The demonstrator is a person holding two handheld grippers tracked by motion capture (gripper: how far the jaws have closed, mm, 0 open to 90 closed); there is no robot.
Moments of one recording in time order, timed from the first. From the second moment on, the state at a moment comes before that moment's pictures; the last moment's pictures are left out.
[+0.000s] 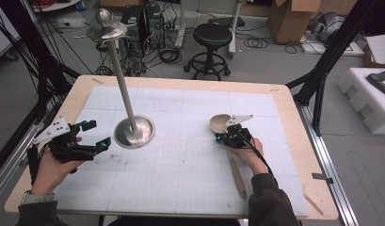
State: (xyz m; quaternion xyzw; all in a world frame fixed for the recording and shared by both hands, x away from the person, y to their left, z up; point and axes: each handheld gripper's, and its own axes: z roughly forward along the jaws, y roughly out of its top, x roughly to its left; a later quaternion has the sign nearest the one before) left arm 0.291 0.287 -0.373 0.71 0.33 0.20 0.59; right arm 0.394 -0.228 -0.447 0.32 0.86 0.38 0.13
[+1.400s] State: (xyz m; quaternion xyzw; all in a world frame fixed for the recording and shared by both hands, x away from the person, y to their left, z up) left arm 0.291 0.285 -0.374 0.71 0.32 0.20 0.59; right arm 0.379 -0.302 -0.447 0.44 0.80 0.38 0.15
